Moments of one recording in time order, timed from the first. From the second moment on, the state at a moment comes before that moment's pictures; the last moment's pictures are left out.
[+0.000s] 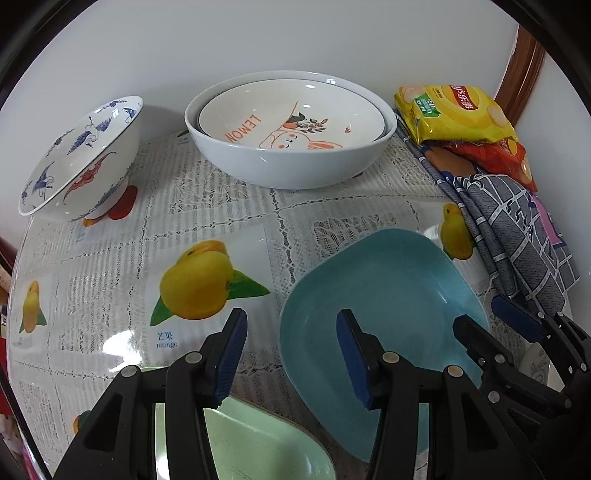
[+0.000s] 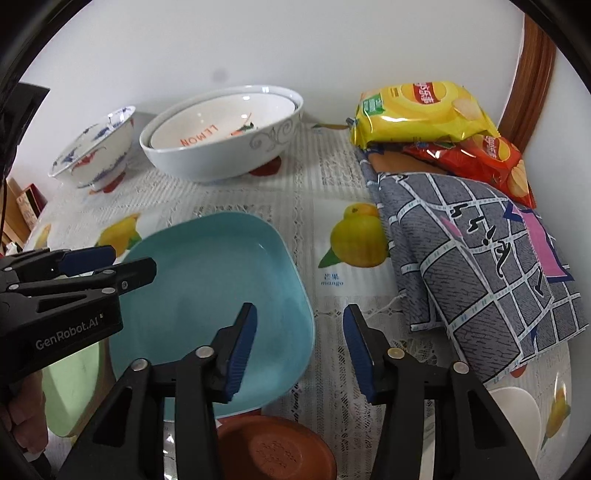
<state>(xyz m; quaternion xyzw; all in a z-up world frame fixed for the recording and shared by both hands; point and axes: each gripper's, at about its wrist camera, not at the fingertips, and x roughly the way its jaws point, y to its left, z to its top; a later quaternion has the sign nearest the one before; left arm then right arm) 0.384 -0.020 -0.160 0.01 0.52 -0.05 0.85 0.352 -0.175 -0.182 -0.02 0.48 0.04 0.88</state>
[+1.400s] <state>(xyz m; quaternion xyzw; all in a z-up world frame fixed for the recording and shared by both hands) 0.305 0.027 -0.104 -0.05 0.48 -0.08 0.87 0.287 -0.170 -0.121 0.09 0.45 0.05 0.89</state>
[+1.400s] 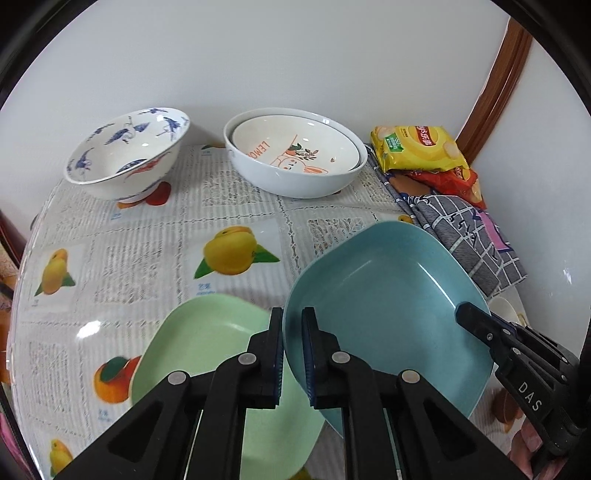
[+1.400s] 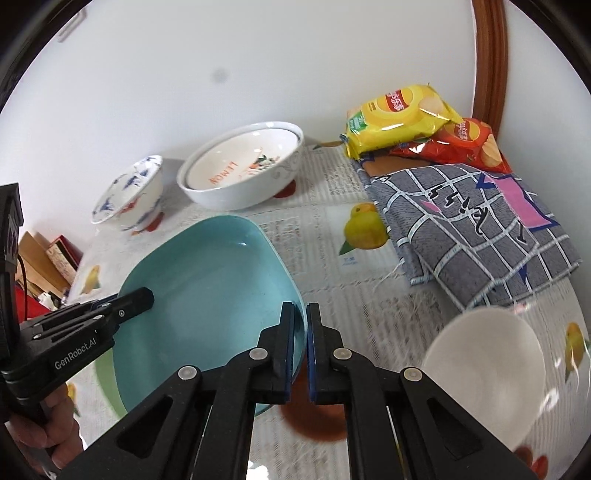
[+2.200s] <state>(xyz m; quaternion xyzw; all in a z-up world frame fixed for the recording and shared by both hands) 0.206 0.072 -0.080 -0.05 0.44 -0.12 0.89 0.169 -0.118 -0.088 0.09 0.42 0.00 0.90</state>
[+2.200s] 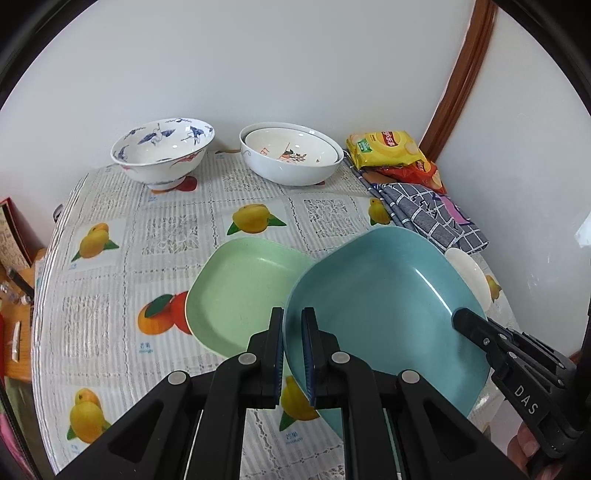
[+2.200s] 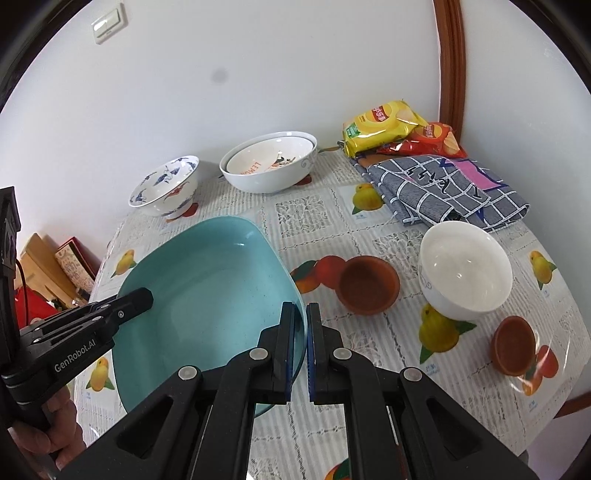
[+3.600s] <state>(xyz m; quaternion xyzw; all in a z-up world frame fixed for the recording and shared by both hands) 0.171 0.031 -0.079 -0.03 0.45 -0.10 0.89 0.142 -0.162 -0.093 0.12 0.41 0.03 0.91</state>
